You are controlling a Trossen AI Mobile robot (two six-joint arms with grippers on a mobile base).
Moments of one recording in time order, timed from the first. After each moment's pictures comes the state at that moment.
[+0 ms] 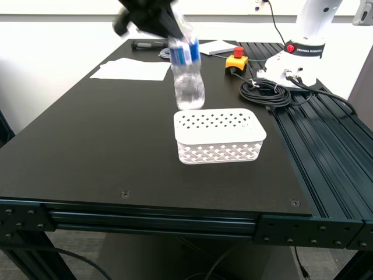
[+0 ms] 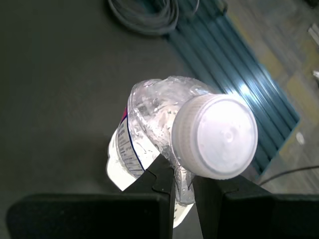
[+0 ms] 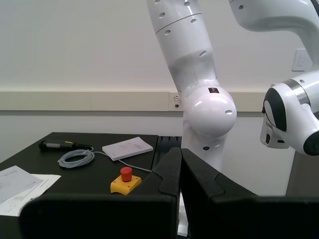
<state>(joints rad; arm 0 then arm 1) 0.00 1.05 0.52 0.61 -0.01 0.00 -0.51 1.82 1.36 -0.45 0.49 -0.06</state>
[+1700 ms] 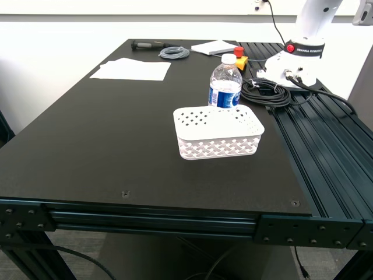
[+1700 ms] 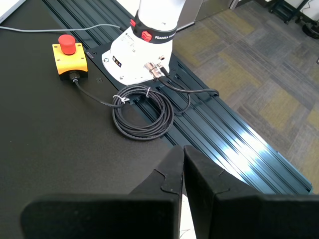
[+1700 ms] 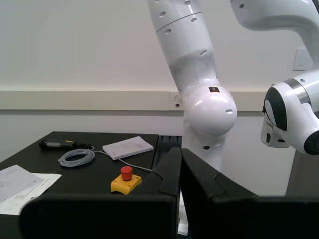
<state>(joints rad) 0.00 1.05 0.52 0.61 -0.01 0.00 -0.60 2.09 2.12 -0.69 0.33 -0.05</state>
